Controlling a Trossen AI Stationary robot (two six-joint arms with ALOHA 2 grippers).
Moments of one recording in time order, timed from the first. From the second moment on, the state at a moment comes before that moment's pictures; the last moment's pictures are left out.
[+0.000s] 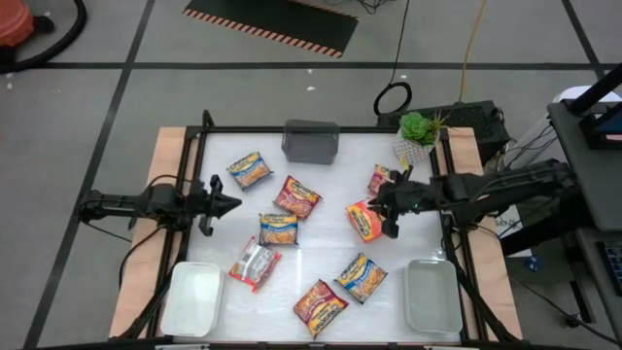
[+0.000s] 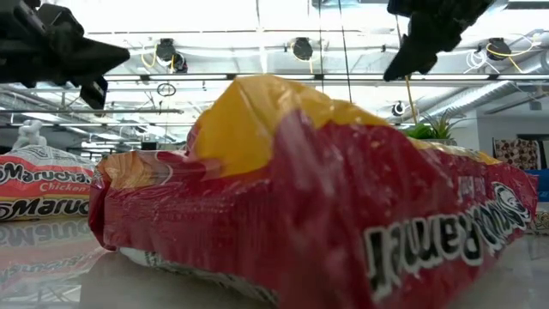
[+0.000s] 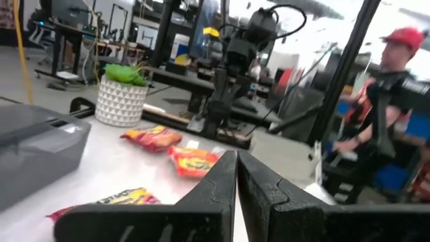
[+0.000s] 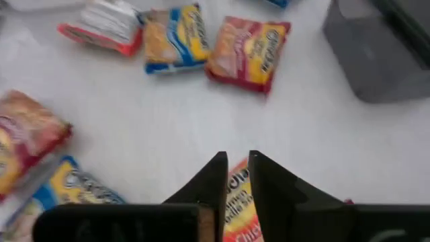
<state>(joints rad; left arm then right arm) -0.07 0.01 0.01 0.10 -0.08 -0.25 0.14 1.01 0.78 -0.55 0.25 0.30</state>
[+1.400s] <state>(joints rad) -0.07 0.01 0.01 0.04 -0.13 0.07 0.52 1.46 0.78 -0.77 0.36 0.51</state>
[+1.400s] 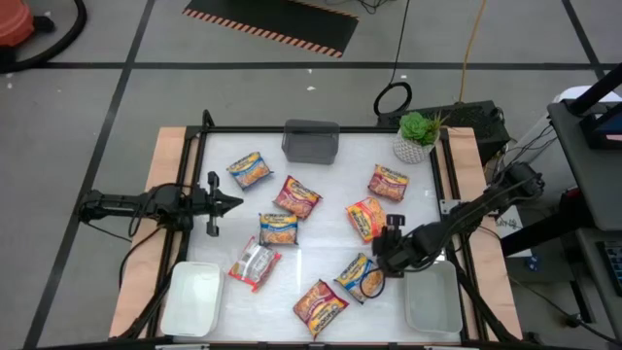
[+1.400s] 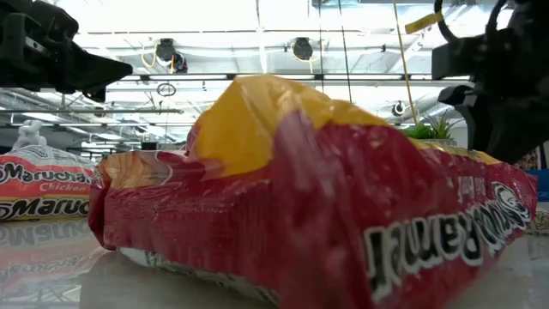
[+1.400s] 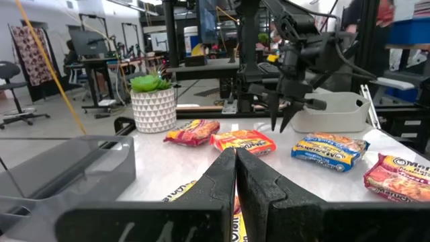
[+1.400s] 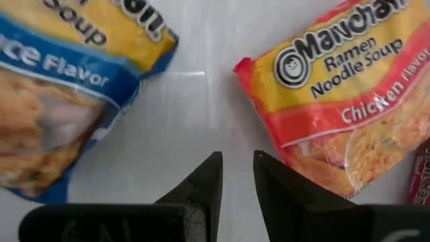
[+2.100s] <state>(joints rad) -0.07 0.01 0.01 0.03 -0.17 0.07 0.52 1.50 0.68 -0.71 0.48 0.43</state>
